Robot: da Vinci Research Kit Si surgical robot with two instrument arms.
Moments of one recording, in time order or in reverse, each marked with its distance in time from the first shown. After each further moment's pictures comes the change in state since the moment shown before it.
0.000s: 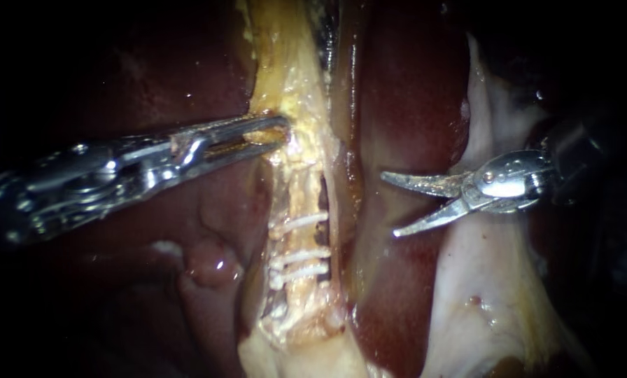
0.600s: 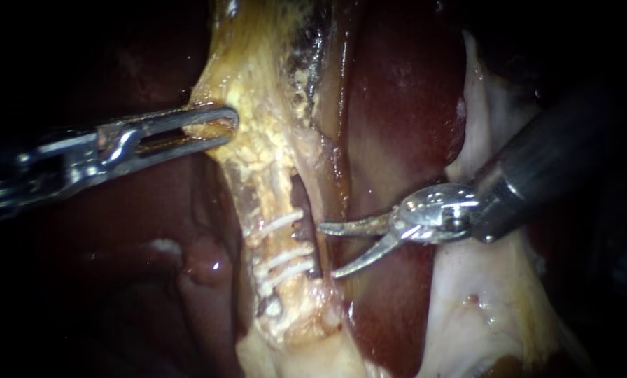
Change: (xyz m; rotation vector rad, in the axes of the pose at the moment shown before) right arm -0.004 0.003 0.009 0.187 -0.062 0.174; left arm -0.003 -0.002 -0.006 0.009 -0.062 -0.022
